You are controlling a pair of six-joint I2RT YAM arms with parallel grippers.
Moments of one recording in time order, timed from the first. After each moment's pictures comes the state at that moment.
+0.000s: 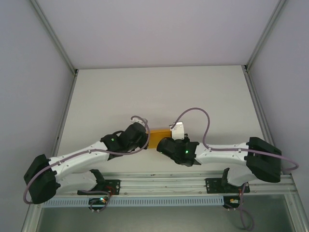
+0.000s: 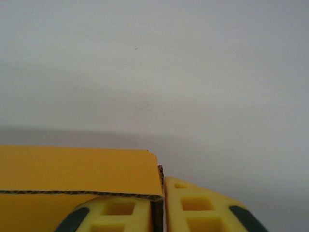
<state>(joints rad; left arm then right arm) -1.02 1.14 0.66 -0.37 -0.20 -0.68 1.16 1.39 0.72 -0.33 0.92 0.81</state>
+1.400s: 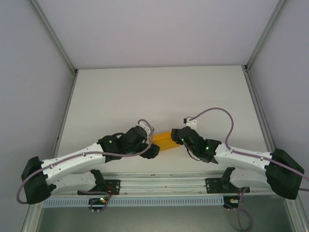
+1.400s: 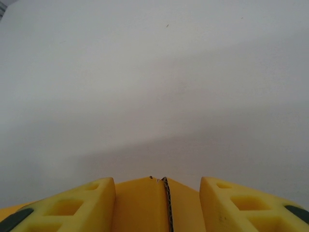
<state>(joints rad) -1.09 1.07 0.75 -0.56 -0.05 -0.53 0.90 1.15 0.51 -0.04 0.43 0.85</state>
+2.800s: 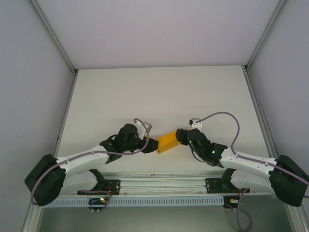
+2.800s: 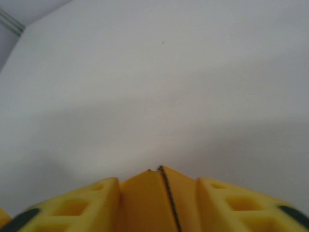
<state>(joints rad) -0.88 1.13 0.45 0.06 0.28 -0.50 0.84 1.04 0.38 0.08 0.40 0.78</state>
